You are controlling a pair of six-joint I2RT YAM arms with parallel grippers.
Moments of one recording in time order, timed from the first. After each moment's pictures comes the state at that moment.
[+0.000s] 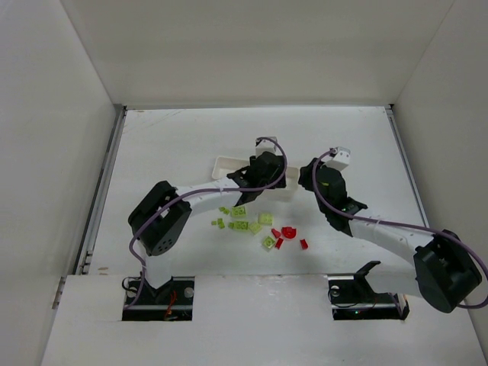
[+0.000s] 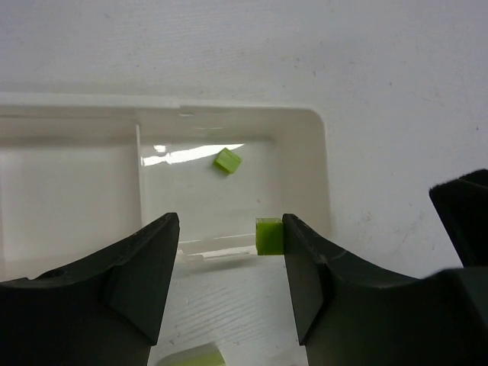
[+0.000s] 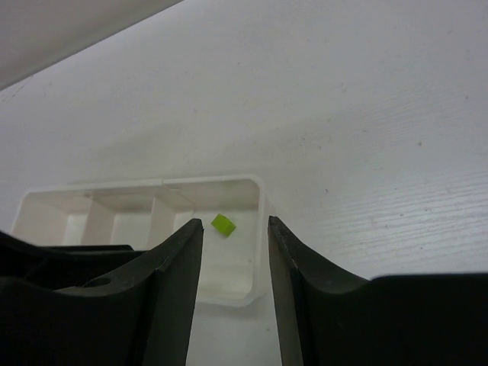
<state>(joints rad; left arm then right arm) -0.88 1.82 1.19 0.01 -0.33 -0.61 0.59 1.22 0.57 0.33 0.54 0.58</state>
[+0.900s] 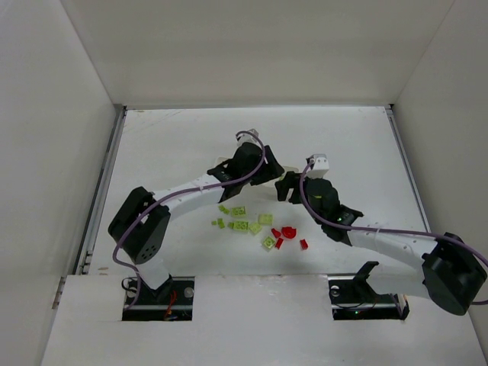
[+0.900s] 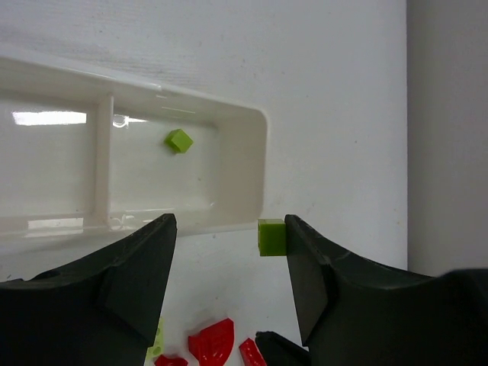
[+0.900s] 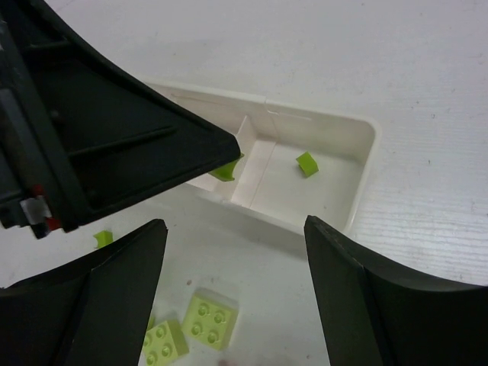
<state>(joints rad) -0.78 1.69 1.12 0.01 -0.08 -0.91 0.76 1.17 0.55 0.32 0.40 0.47</state>
